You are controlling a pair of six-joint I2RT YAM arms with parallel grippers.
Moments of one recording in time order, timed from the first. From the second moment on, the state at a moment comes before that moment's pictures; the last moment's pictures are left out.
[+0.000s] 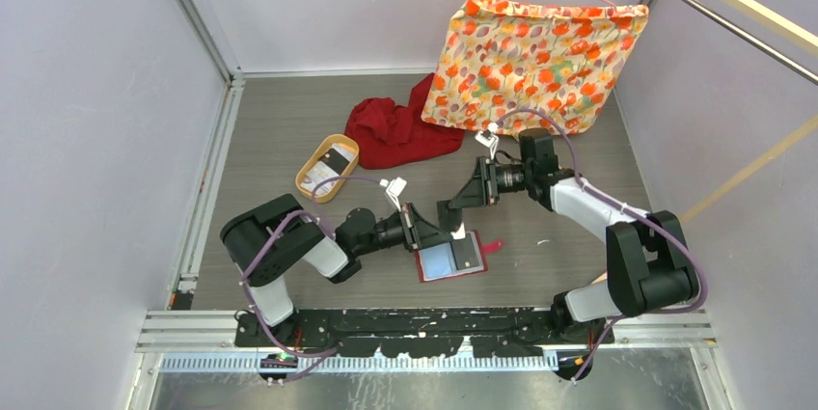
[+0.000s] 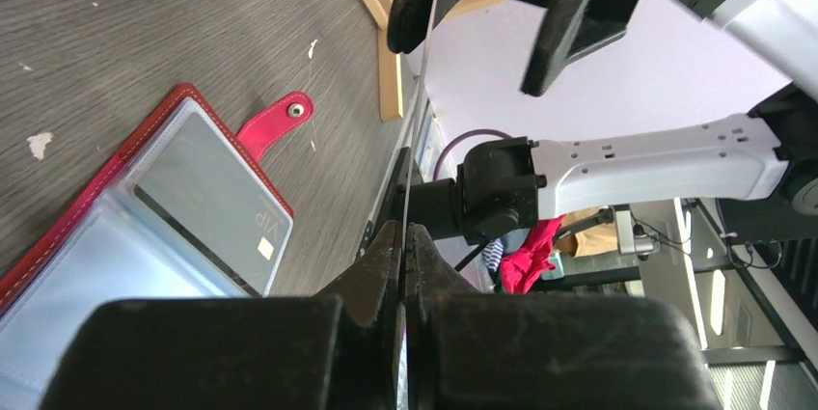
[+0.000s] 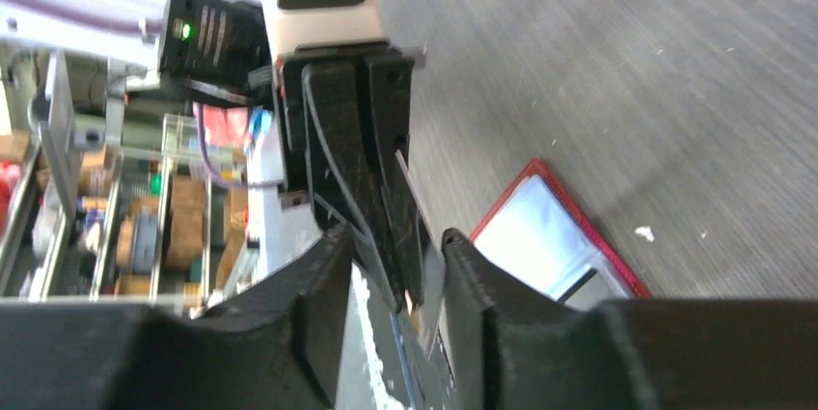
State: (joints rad) left arm -0.87 1.76 0.37 1.38 0.38 -1.18; right arm 0.26 1.41 0.71 0.07 -1.16 0.42
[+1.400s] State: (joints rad) left arm -0.95 1.11 0.31 0.71 0.26 -0.82; right arm 0.12 1.50 0.90 -0.73 -1.12 -0.28
